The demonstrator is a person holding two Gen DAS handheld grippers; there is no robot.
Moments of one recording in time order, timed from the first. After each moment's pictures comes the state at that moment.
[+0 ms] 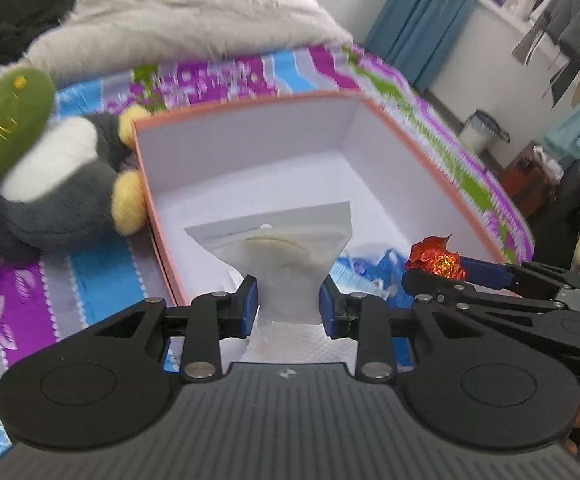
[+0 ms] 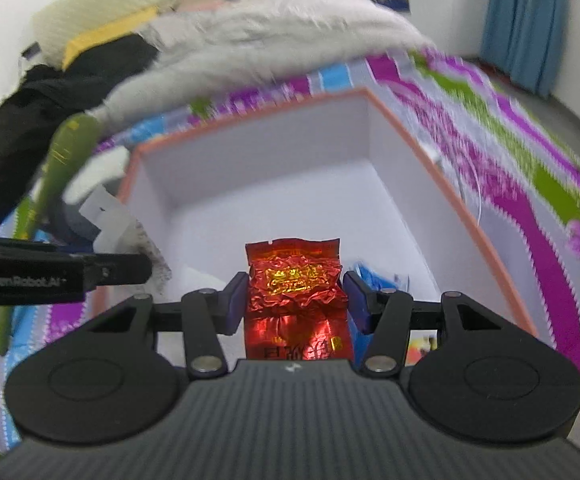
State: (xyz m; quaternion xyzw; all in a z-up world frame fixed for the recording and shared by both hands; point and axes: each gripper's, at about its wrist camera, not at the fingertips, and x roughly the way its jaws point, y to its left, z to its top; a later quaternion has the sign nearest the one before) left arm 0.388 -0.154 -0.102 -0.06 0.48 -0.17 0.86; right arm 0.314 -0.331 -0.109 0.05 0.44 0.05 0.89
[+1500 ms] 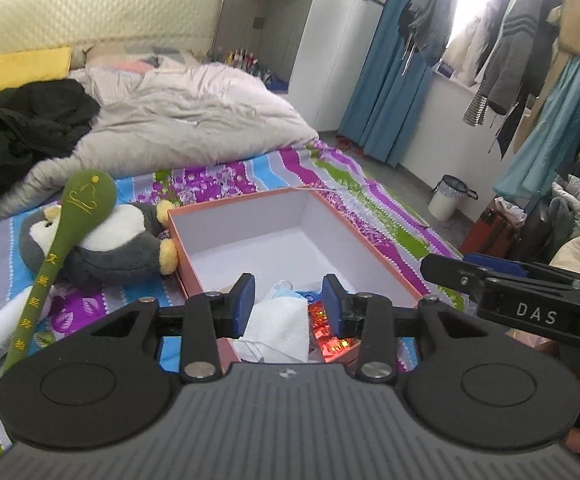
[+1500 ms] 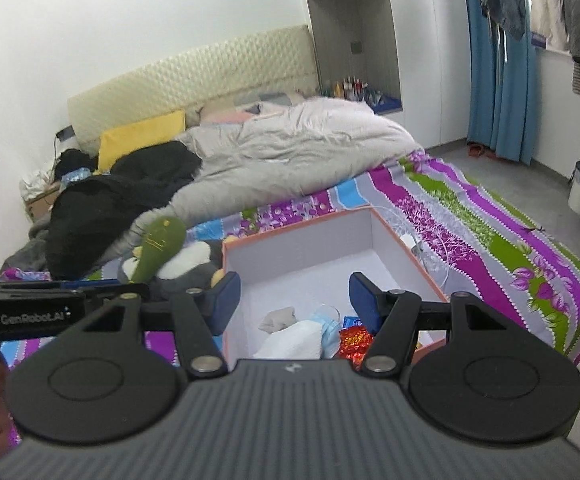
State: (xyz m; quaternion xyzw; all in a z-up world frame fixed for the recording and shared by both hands) left arm 0.203 -0.112 0.060 -0.06 0.35 -0.18 0.92; right arm 0.150 -0.311 0.051 0.08 0.29 0.05 0.95
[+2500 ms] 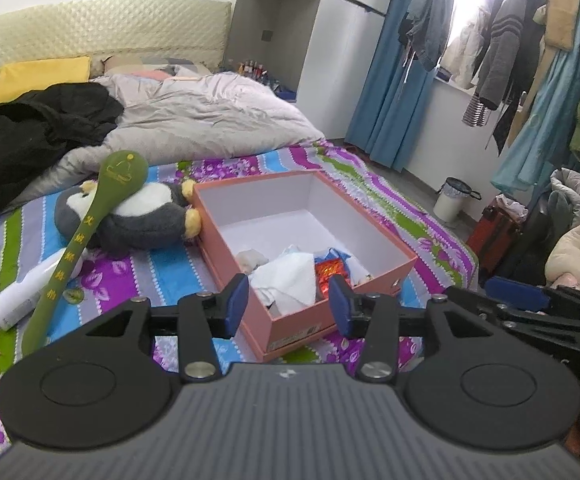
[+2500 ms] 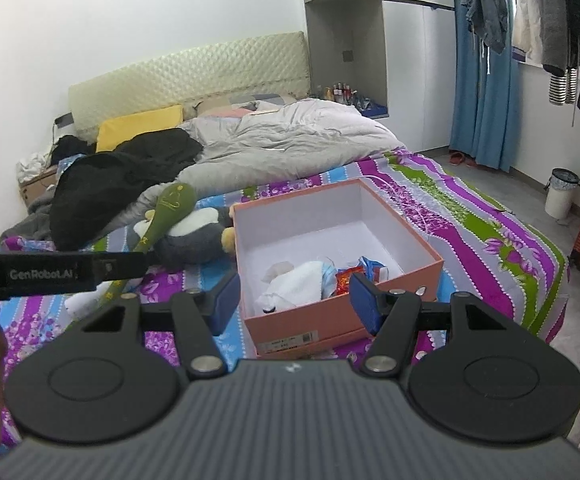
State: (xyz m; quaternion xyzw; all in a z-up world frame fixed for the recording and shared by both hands) left arm 0.082 -0.081 0.052 -0.05 0.32 -0.17 0.93; right arm 0.037 -0.271 0.031 0.05 0.28 0.02 0.96
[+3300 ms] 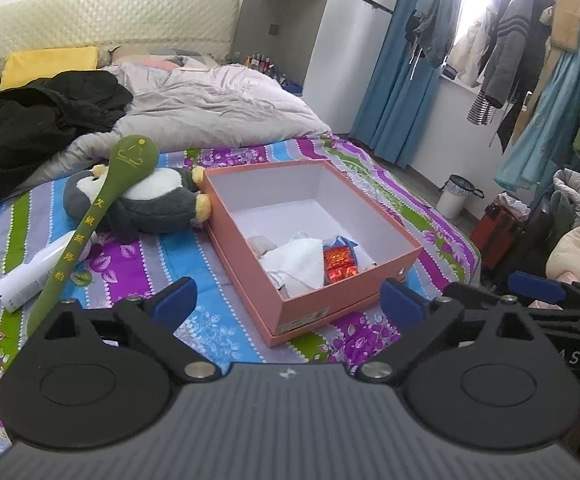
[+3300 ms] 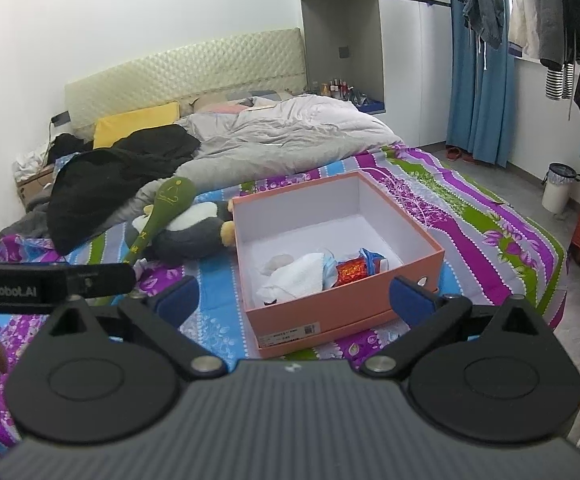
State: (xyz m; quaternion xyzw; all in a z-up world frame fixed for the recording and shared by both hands) left arm 0.070 -0.062 0.040 -0.06 0.33 -0.16 0.93; right arm 0.035 -0.264 0.023 0.05 0.28 0.01 0.96
